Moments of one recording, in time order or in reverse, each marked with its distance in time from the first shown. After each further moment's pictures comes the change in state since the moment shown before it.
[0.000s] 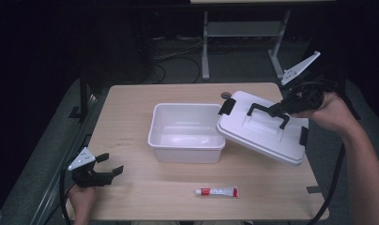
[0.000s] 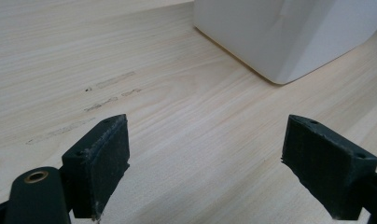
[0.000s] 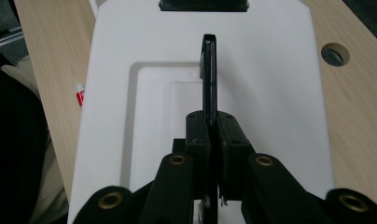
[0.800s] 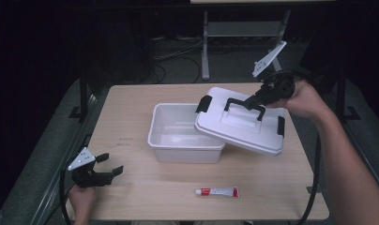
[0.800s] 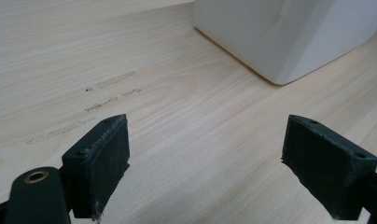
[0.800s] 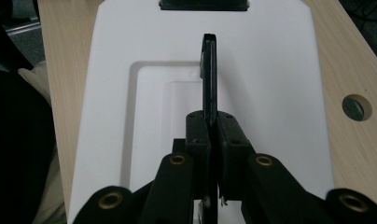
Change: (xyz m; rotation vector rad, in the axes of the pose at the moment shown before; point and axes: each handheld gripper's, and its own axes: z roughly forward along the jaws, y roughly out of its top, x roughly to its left) left arm 0.000 0.000 0.000 0.001 0.000 0.000; right arm 0.007 0.062 0.025 0.015 0.061 -0.121
